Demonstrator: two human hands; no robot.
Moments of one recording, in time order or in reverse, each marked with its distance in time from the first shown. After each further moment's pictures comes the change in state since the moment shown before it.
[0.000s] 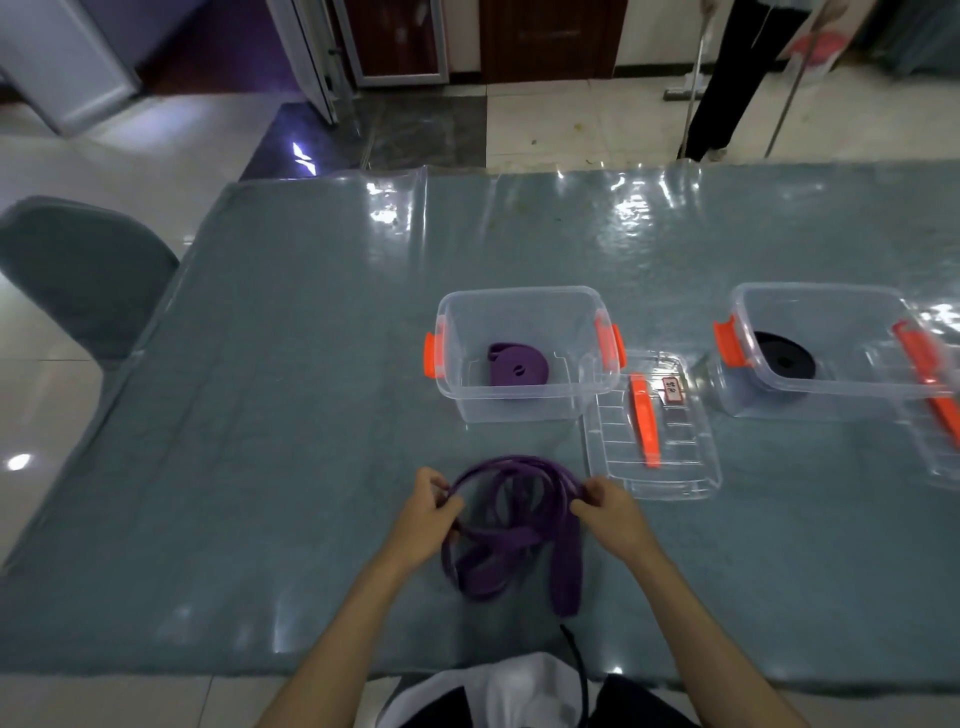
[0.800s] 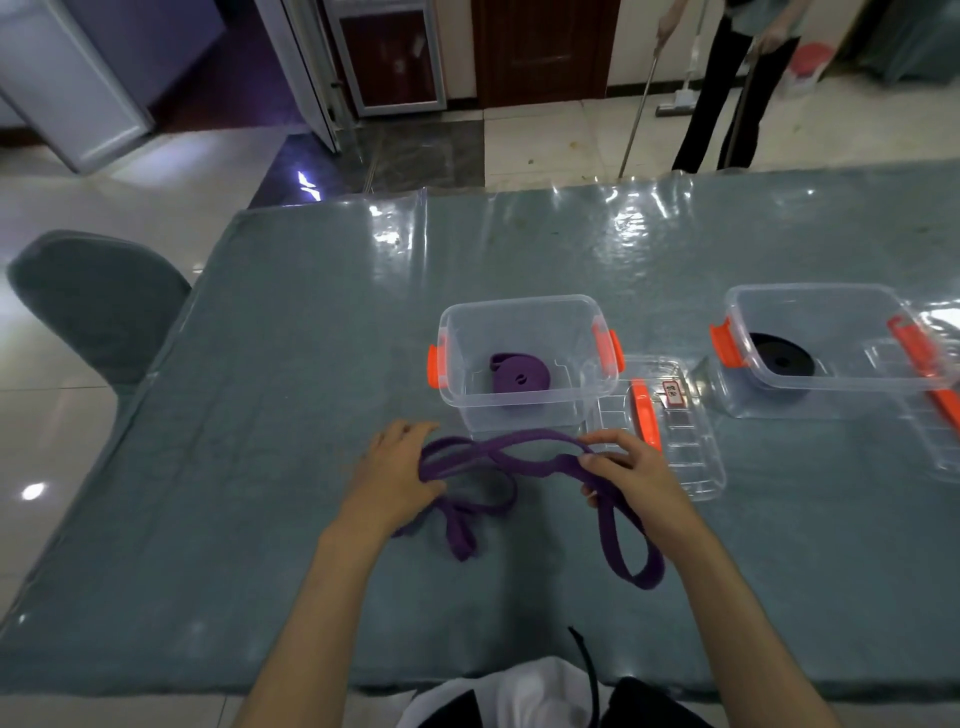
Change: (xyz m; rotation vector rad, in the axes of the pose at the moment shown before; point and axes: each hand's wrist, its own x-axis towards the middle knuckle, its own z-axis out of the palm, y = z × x) left_hand -0.017 0.072 -0.071 0.676 0.110 0.265; right_hand -0.049 -0.067 -0.060 0.594 -0.126 -0.171
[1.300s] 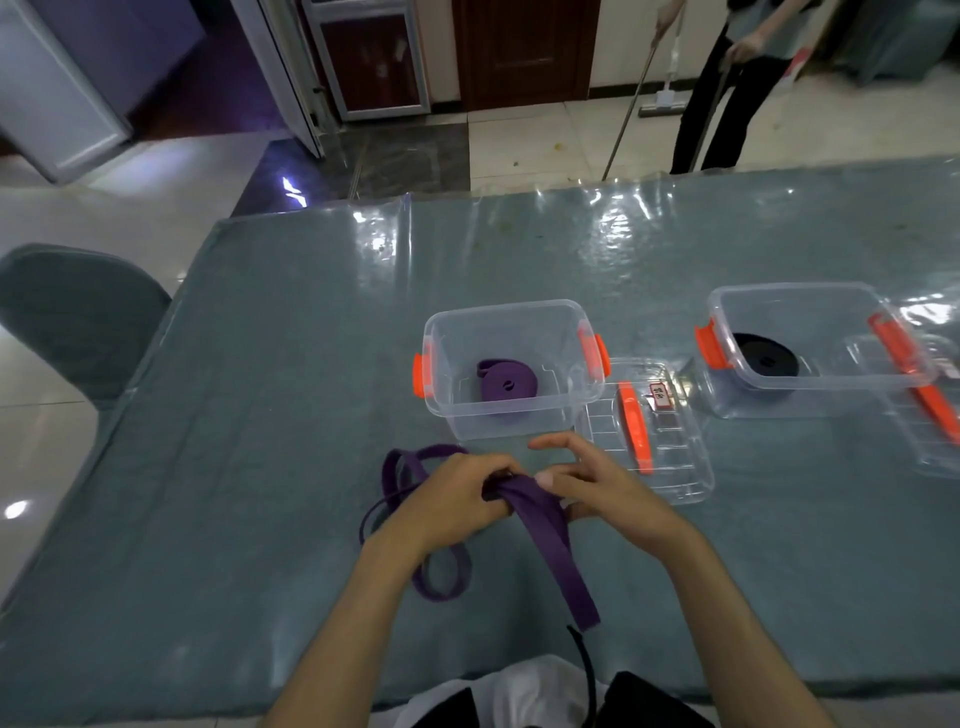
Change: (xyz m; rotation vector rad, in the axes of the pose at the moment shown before) left_hand -0.002 0.072 0.011 -0.340 -0.225 0.446; right_hand -0.009 -0.026 0.013 -0.099 -0.362 -0.026
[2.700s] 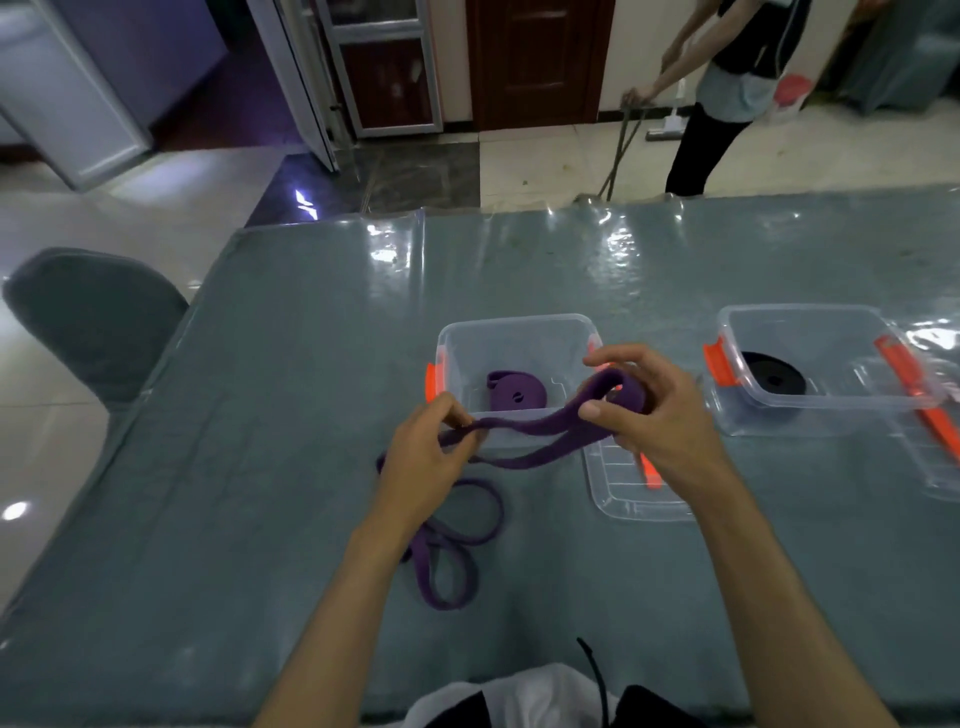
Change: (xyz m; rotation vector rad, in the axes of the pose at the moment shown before) left_hand -0.005 -0.006 -0.032 -0.118 0.597 -0.057; right_hand -0.008 -0.090 -0.010 -0.052 0.314 -0.502
